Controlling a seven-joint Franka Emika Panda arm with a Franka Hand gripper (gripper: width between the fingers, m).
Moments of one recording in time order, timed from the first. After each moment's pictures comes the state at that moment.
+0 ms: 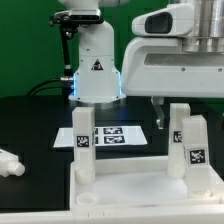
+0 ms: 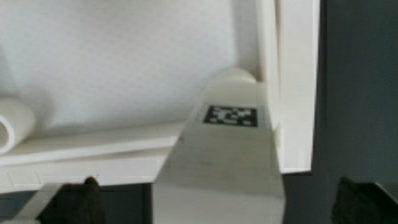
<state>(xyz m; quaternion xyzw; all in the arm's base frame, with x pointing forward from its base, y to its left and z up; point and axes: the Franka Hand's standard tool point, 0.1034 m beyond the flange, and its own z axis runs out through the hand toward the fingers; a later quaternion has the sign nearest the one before) 0.628 0.101 0.122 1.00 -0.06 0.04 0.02</state>
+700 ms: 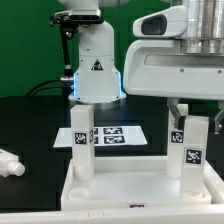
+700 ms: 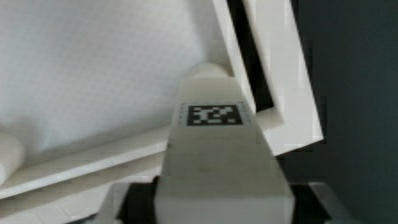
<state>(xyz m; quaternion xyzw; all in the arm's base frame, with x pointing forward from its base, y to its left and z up) 0.629 0.103 0.122 0.98 -0.21 0.05 0.01</state>
